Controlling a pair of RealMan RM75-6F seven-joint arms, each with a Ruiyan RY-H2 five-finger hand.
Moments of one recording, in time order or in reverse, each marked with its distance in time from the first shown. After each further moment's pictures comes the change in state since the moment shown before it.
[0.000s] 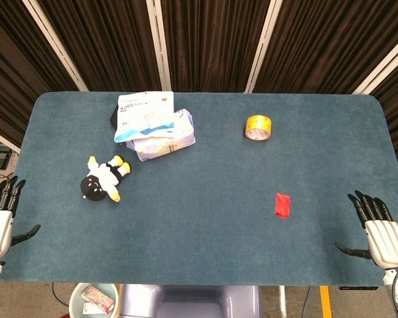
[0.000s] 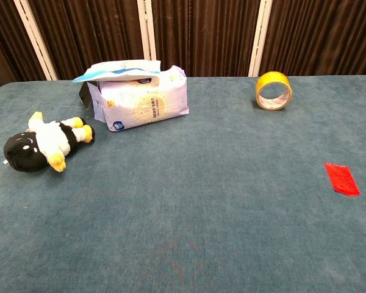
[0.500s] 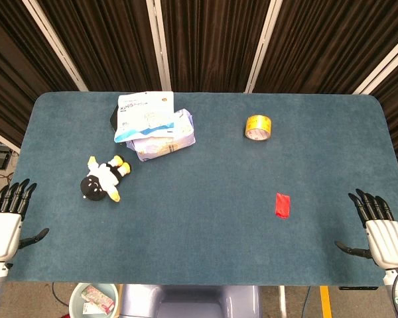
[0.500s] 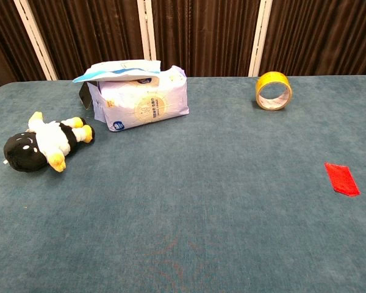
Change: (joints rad) left arm 0.000 0.004 0.032 -0.017 0.068 0.014 -0.031; right arm -0.011 -0.024 0.009 0.019 -0.020 0.057 0.001
